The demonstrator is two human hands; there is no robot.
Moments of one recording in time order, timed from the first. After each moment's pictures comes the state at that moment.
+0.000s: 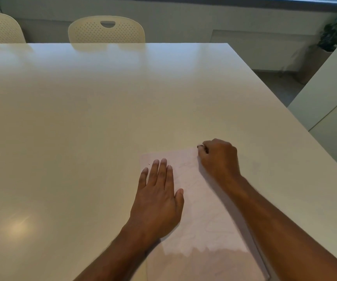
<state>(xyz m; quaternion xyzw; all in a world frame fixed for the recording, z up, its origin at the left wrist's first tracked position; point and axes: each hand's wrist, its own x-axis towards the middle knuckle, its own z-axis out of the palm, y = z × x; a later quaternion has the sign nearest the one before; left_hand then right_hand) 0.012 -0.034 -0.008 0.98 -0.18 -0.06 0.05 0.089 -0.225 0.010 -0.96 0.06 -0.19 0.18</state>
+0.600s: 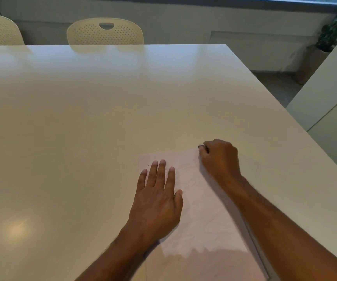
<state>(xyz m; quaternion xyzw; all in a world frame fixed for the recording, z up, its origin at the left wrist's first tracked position) 0.013 -0.033 -0.013 0.98 -0.18 -0.04 0.08 0.092 -0.230 0.013 -0.97 0.07 -0.18 0.16</state>
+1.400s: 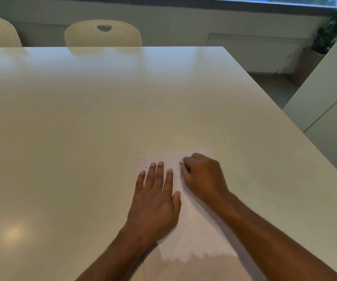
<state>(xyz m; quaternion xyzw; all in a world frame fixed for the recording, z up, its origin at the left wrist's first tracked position) 0.013 -0.033 -0.009 0.98 -0.19 -0.05 0.06 0.053 -0.195 0.007 -0.97 -0.06 -0.16 0.17</state>
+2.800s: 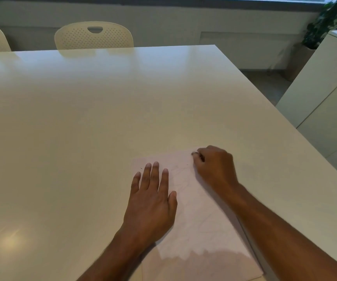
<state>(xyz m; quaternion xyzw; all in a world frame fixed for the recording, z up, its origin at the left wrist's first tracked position) 0.014 -0.031 -0.021 0.98 -0.19 -0.01 0.09 0.068 -0.232 0.007 -0.96 0.05 -0.21 0.17</state>
